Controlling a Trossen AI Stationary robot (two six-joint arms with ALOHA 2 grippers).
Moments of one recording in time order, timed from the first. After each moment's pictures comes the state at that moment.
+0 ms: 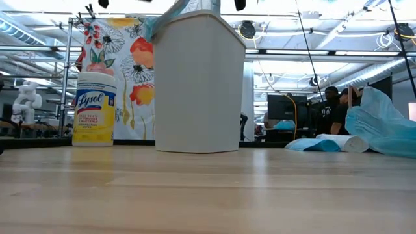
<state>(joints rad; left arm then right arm) 0.19 0.91 1.10 -0.36 -0.59 -0.33 -0.21 1.50 1.50 -0.13 -0.08 0.19</state>
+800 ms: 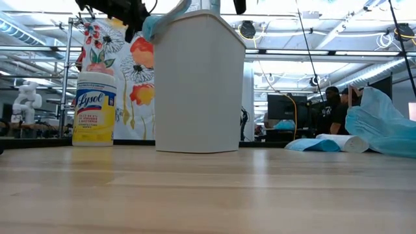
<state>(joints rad) 0.89 1.06 1.10 -0.30 0.55 -0.15 -0.21 1.51 1.50 -0.15 -0.08 0.28</state>
